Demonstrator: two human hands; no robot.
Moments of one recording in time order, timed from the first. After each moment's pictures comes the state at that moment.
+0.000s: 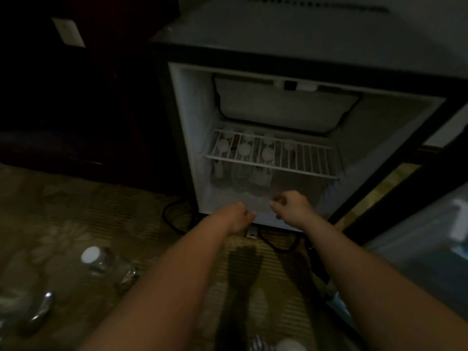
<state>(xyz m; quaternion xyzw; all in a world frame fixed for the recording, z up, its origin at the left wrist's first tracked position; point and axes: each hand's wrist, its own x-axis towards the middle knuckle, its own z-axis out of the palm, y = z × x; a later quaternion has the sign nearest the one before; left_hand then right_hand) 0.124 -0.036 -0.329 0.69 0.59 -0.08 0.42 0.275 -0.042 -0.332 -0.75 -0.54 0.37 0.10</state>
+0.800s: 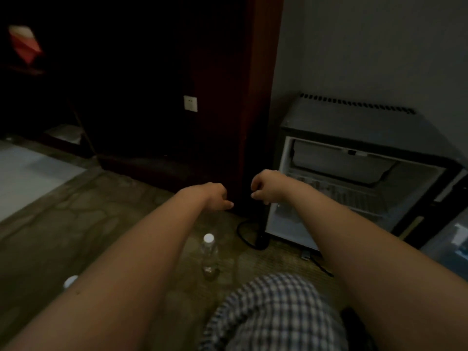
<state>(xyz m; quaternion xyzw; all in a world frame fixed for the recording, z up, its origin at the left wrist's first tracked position) -0.119 -0.150 -0.137 0.71 0.67 -0.07 0.22 0.045 -0.129 -0.114 -0.56 -0.79 0.26 0.00</state>
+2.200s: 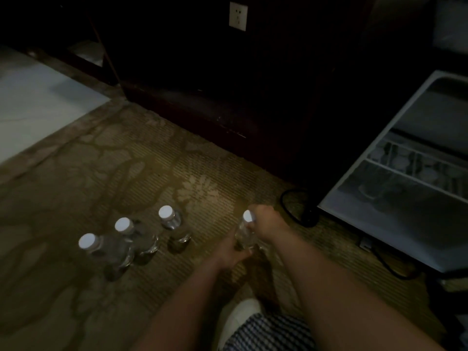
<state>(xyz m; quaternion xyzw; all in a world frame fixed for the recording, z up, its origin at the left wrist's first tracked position) -0.170 -0.190 -0.402 0.45 0.68 0.26 0.52 -0.074 -0.105 -0.352 -0.57 -0.75 0.33 -0.07</state>
